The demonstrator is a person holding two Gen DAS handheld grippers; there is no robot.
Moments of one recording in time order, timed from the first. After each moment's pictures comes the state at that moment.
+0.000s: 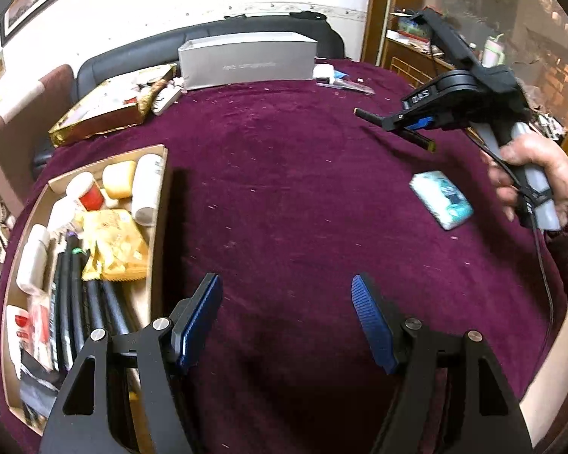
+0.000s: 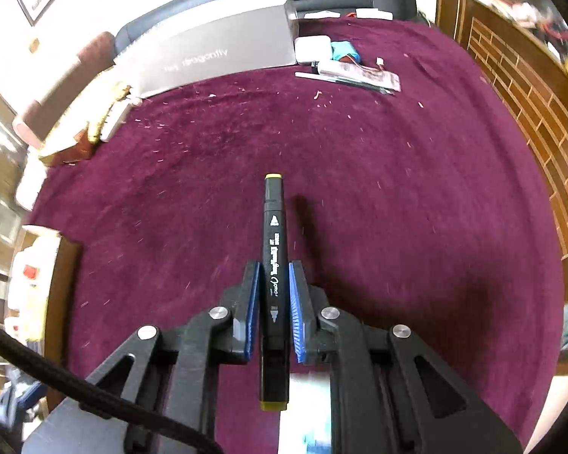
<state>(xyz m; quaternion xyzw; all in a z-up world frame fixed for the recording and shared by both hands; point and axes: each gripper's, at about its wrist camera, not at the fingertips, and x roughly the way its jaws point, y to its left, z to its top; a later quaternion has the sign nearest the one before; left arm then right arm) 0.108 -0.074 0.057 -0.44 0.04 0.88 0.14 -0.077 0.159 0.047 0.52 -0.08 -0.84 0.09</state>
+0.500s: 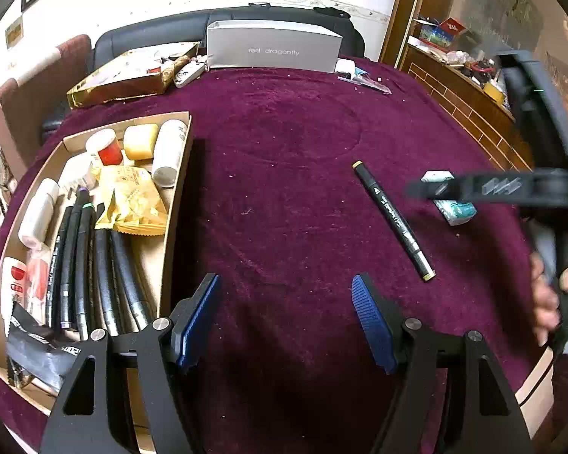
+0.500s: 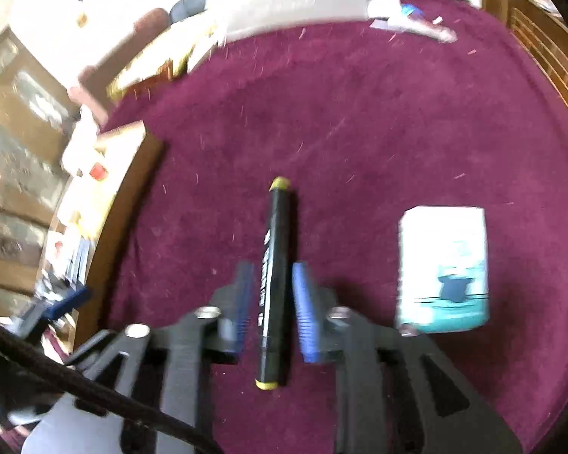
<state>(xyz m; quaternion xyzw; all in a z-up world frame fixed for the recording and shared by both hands) 0.118 -0.097 0.049 -0.46 0.00 0.88 0.12 0.014 0.114 0.035 0.52 -0.10 -0.83 0.18</state>
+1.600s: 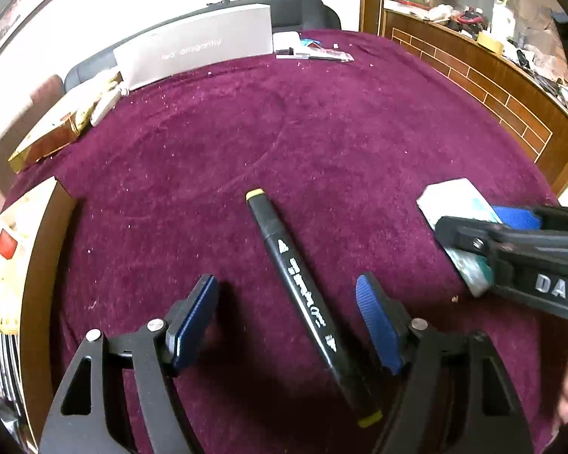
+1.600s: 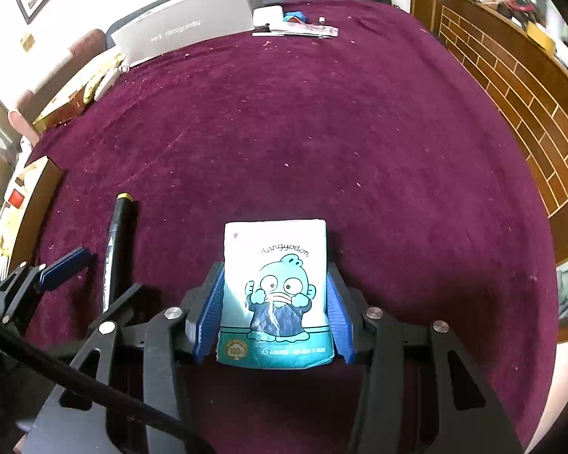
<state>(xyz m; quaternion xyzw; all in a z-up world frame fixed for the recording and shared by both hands) 0.049 0.043 0.008 -0.46 0.09 0.88 0.12 0.028 0.201 0.001 0.51 -0.07 -0.85 0.05</state>
